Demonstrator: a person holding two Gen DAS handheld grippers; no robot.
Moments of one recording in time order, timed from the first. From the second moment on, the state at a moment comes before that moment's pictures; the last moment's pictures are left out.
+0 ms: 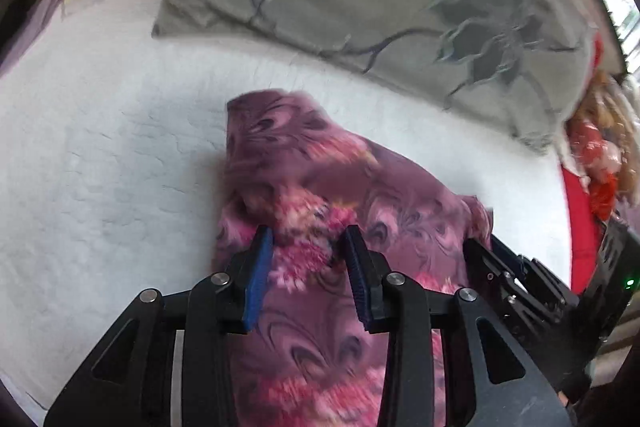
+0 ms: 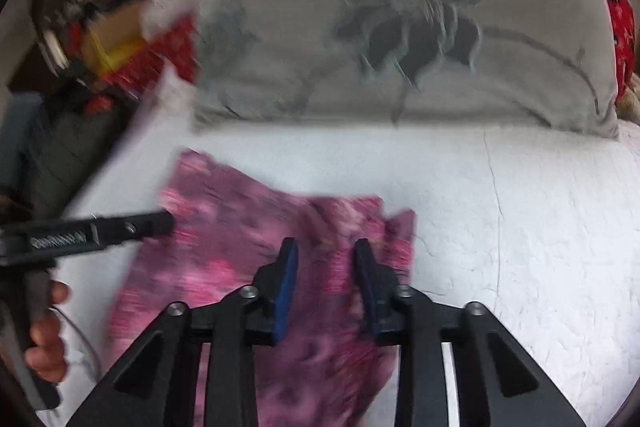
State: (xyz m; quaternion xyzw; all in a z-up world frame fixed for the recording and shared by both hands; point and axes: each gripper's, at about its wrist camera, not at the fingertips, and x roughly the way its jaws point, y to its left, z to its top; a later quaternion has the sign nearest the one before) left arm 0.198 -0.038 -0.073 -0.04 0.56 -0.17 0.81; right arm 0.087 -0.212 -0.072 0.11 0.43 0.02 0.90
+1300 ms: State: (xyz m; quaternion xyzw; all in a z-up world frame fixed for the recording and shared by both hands) left arm 0.053 0.040 -0.105 0.01 0.58 -0.16 0.80; right arm -0.063 -0.225 -0.111 0.11 0.48 -0.05 0.87
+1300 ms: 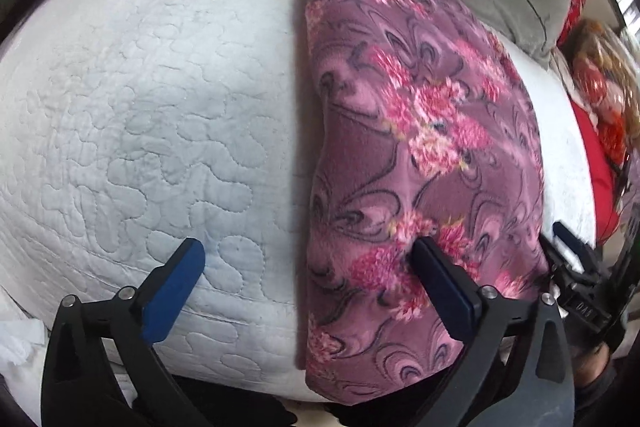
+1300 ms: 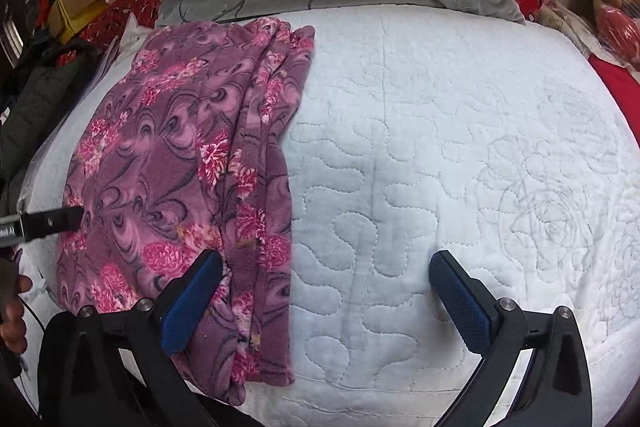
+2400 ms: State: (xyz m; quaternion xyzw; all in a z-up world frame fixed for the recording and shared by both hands) left arm -0.032 0.080 -0.068 0.11 0.47 -0.15 0.86; right arm -0.135 -0.221 -0.059 0.07 0.46 -0.15 0.87
